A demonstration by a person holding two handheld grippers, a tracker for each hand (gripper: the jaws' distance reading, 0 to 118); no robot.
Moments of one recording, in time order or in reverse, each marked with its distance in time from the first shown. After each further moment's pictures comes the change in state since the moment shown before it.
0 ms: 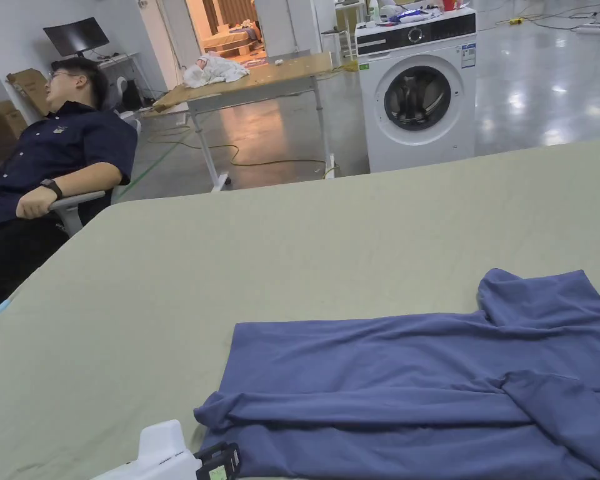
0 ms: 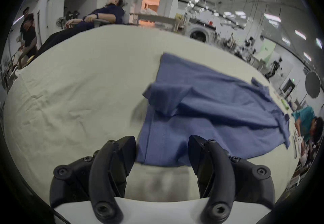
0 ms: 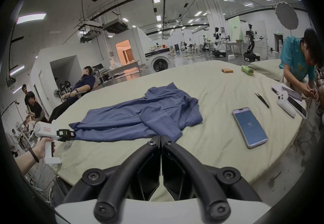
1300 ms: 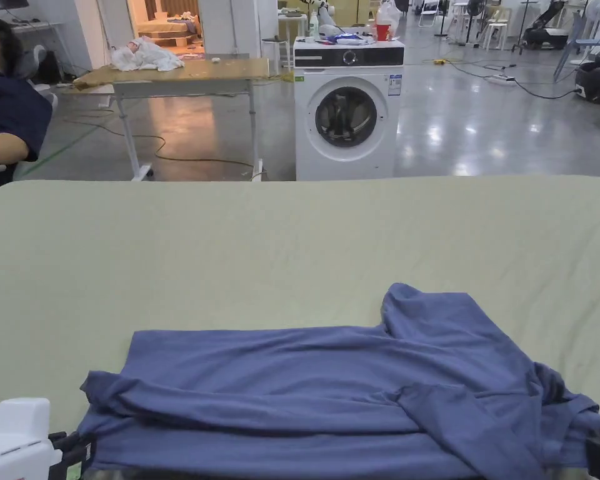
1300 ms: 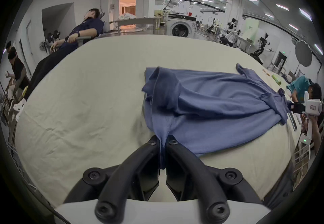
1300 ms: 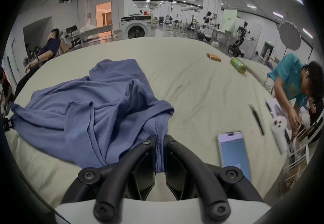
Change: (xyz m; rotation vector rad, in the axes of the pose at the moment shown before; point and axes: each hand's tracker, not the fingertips) left arm 0.008 0.005 0.091 0.031 -0.046 -0.195; right arm 0.052 0.064 -0.157 -0.280 -0.292 0.181
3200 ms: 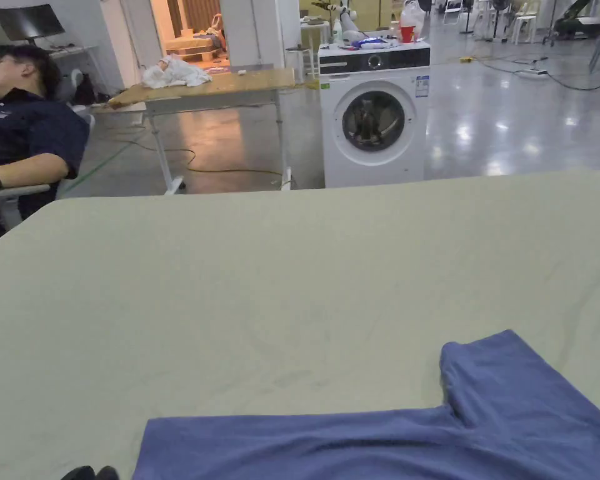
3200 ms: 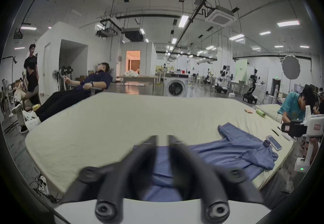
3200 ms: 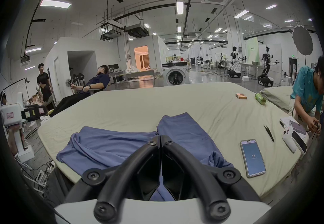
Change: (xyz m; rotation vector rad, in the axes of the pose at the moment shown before) left arm 0.081 -0.066 0.134 0.511 0.020 0.010; right arm -0.042 -0.067 0.165 0.415 0.371 0.002
